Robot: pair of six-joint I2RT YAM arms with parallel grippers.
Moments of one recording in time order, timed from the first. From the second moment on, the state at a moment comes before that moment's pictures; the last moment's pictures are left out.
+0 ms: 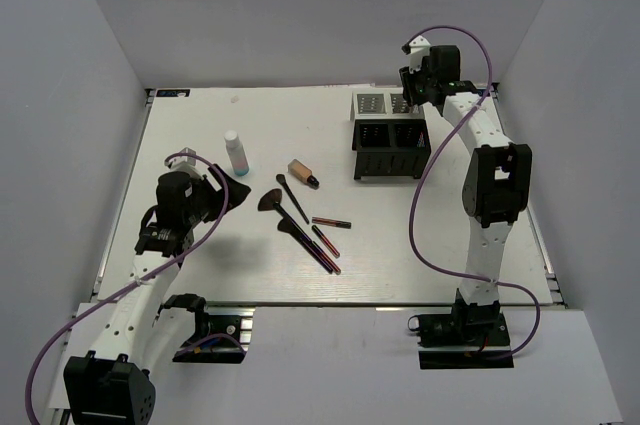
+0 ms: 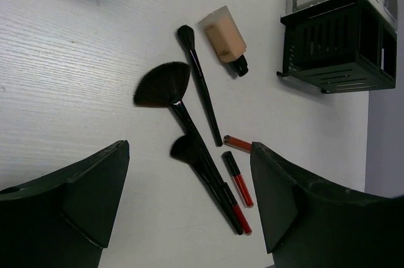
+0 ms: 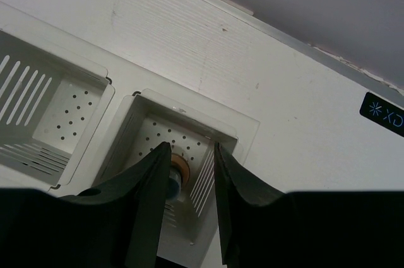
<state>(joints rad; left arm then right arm) -0.11 0.81 0.59 -0.28 0.21 -0.65 0.15 2.12 1.88 -0.35 -0.19 -0.30</state>
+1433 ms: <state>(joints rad) -0.11 0.74 0.58 -0.36 0.22 -0.66 0.69 2.26 1.88 -0.53 -0.35 -0.32</state>
